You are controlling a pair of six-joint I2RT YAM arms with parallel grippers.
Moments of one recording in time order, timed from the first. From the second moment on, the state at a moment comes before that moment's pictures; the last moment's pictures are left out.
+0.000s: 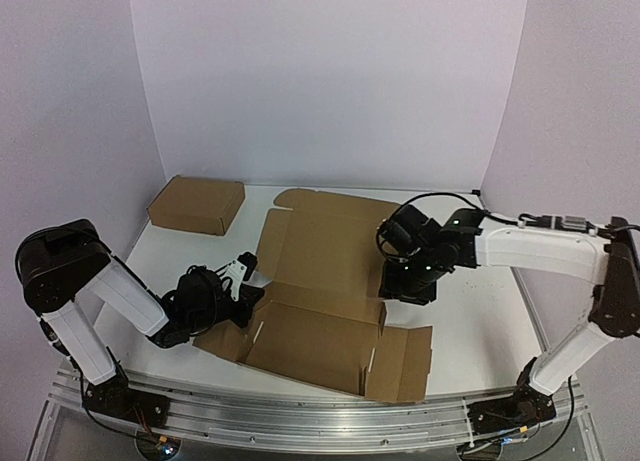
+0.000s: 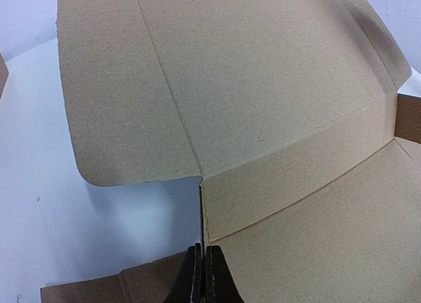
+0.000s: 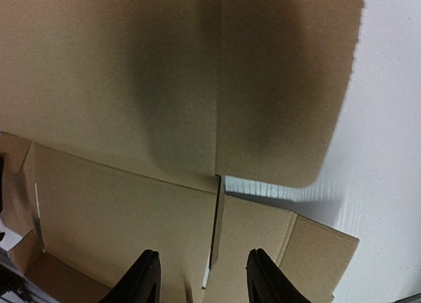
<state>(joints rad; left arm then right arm) -0.82 1.67 0.37 0.89 -0.08 -0.10 0.87 1.54 1.16 -0.81 0.12 0.98</state>
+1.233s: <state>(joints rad) -0.83 1.66 0.42 0.76 -0.08 -0.14 0.98 1.71 1.13 -0.74 0.29 1.13</state>
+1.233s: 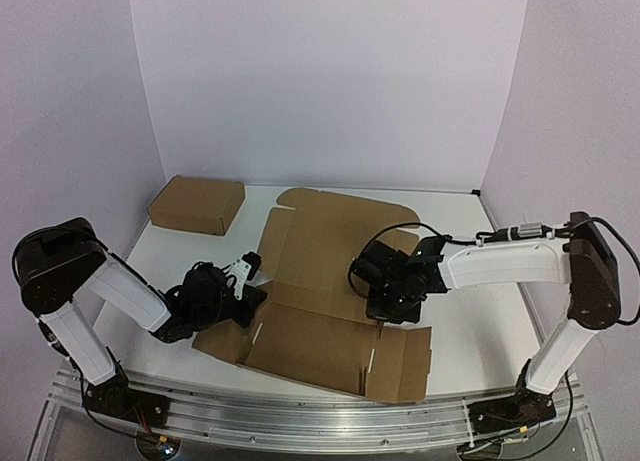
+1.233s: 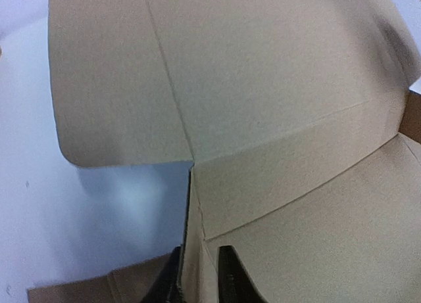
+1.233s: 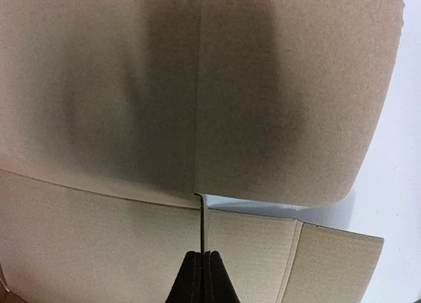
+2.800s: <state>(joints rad) -0.73 1.71 0.98 -0.20 0.15 0.01 1.22 1.63 0.80 -0.40 0.76 1.07</state>
